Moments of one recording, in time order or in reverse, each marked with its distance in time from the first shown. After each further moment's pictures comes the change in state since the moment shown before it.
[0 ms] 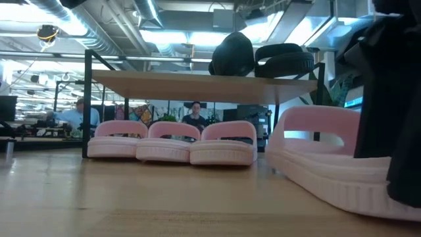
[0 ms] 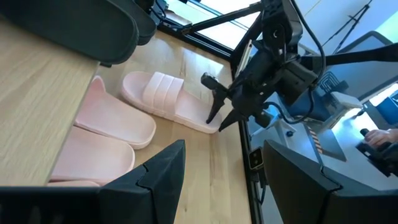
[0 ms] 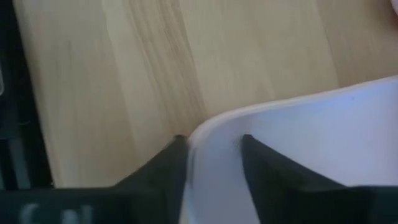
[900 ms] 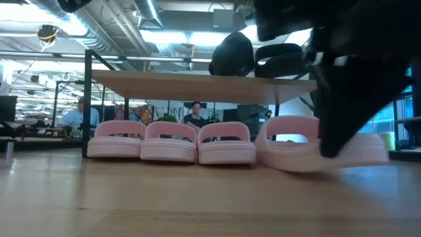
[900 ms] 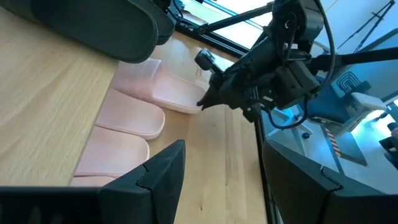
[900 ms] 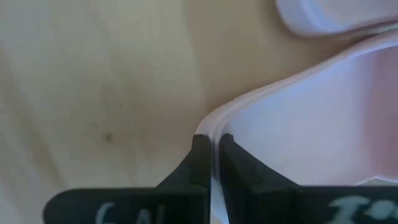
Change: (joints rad) left arm 0.000 0.000 0.000 -0.040 -0.053 0.000; right arm -0.129 0.004 0.080 -0.335 -0.011 -0.059
